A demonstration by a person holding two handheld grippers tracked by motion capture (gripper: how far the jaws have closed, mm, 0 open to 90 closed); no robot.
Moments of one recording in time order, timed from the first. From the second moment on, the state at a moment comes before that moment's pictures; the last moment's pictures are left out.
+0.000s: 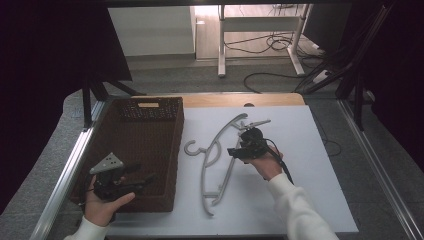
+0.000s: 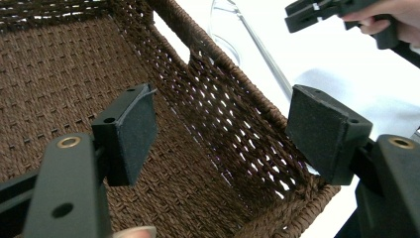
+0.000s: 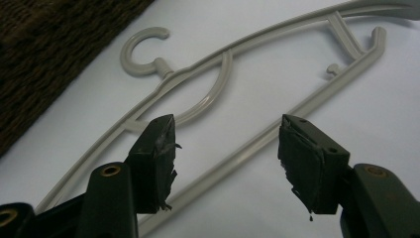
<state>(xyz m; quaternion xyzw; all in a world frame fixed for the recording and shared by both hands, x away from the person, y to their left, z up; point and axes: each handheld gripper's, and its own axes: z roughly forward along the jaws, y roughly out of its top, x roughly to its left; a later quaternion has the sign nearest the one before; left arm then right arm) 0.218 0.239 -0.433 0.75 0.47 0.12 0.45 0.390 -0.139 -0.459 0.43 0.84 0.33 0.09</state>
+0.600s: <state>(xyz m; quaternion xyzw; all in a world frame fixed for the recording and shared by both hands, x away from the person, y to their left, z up) 0.218 0.243 -0.434 0.75 0.47 0.12 0.45 0.431 -0.098 -0.486 0.44 0.85 0.29 0.07</state>
